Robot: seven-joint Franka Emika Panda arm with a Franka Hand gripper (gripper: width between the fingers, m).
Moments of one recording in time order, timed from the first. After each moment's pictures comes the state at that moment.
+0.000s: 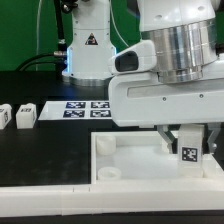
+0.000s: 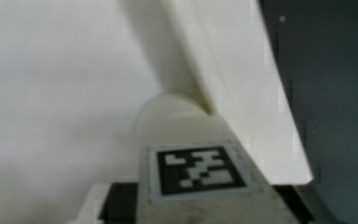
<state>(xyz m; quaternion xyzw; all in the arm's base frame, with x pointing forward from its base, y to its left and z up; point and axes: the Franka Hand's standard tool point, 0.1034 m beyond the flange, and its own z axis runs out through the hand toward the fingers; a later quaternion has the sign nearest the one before) 0.624 0.112 0.058 -0.97 0.23 -0.03 0.10</state>
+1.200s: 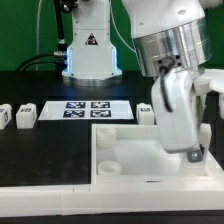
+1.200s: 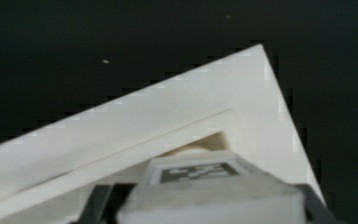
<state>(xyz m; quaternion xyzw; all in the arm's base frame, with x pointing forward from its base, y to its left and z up) 0.626 0.114 0.057 -0.53 0.84 0.08 0.13</state>
